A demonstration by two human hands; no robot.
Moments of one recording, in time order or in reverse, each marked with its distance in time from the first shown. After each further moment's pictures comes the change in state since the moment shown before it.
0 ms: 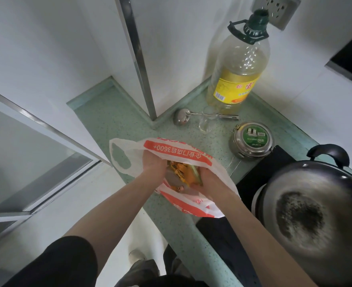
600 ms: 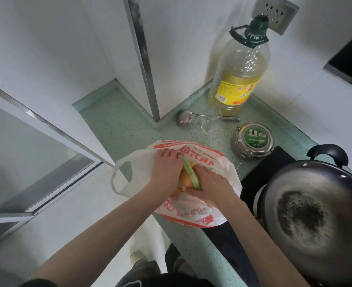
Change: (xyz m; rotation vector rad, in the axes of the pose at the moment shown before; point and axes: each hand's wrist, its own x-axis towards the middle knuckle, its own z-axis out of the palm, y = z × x) left_hand -0.048 0.024 -0.026 0.455 -0.059 0.376; right_hand -0.030 -0.002 0.006 0.030 0.160 -0.075
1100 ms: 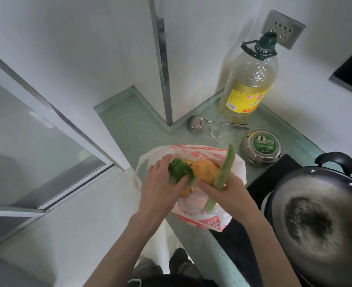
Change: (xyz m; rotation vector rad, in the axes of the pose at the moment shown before) left_hand -0.100 -0.011 -0.064 -0.566 0.136 -0.201; right_hand -0.070 -0.026 -0.035 0.837 0.214 -0.009
